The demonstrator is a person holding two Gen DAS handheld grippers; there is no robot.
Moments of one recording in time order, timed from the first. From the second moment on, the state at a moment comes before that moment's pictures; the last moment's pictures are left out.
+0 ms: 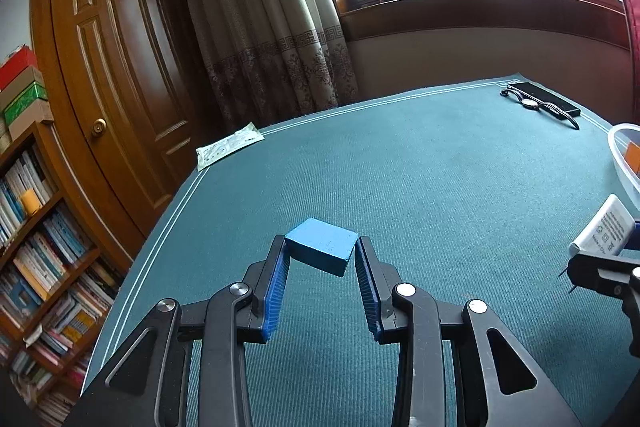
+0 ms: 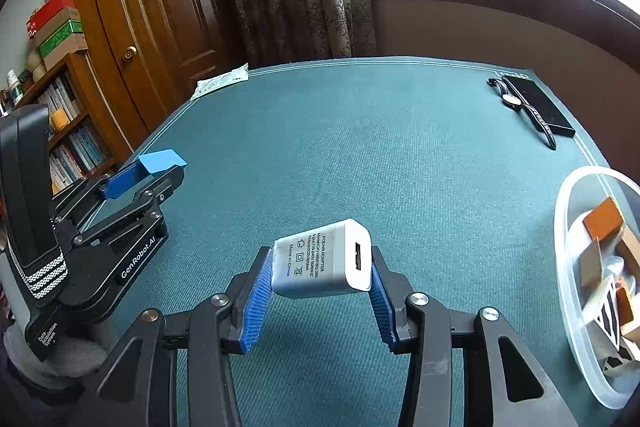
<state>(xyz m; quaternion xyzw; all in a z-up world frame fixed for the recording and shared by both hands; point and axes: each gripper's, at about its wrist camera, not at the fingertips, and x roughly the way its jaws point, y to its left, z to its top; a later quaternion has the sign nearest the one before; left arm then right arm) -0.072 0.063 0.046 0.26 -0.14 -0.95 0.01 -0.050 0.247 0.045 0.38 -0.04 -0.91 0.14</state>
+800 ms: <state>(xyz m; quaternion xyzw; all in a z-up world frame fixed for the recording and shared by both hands) -0.035 0.128 0.050 0.27 -0.15 -0.95 -0.10 -0.003 0.355 0.071 0.34 -0.09 -0.94 0.01</state>
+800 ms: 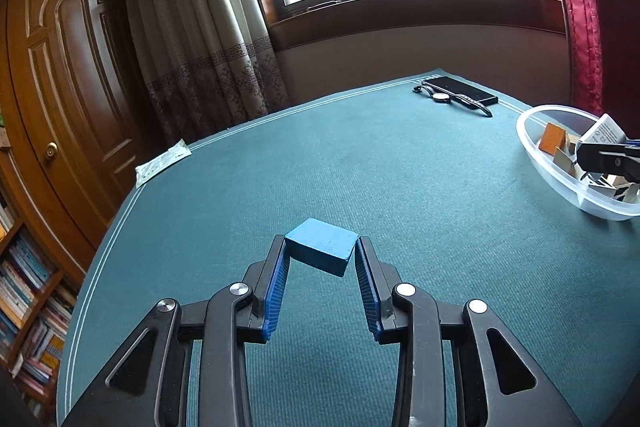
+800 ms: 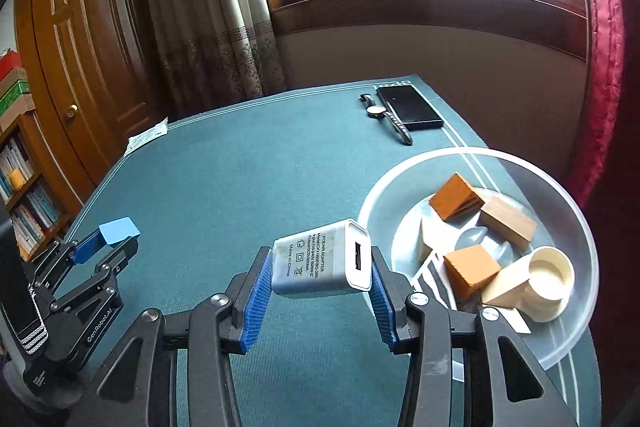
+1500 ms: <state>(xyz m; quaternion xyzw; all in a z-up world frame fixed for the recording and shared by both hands) -0.031 0.183 0.066 0.32 -0.10 -0.92 -0.21 0.003 0.468 0.066 0.30 -0.20 -0.93 -0.09</state>
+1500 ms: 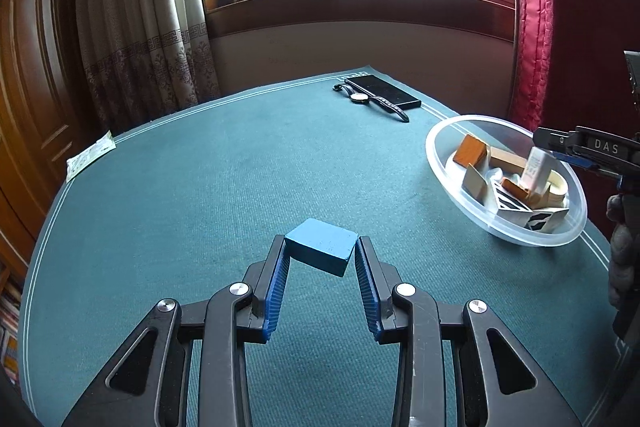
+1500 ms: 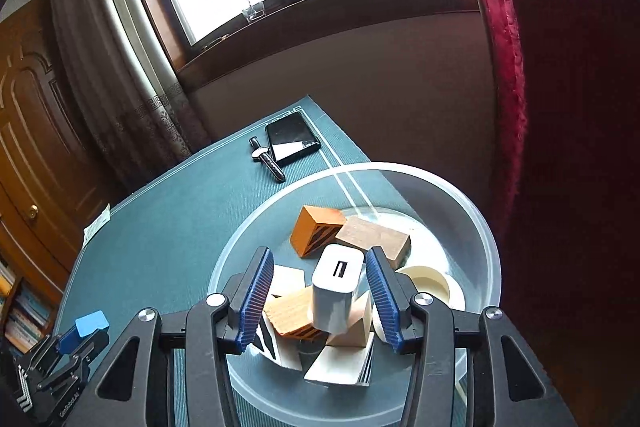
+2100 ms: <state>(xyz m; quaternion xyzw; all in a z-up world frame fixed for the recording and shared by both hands) -0.041 0.257 0.077 0.37 -0.05 -0.86 -0.35 0.015 0.489 0.073 0.28 -0.22 -0.92 -0.13</state>
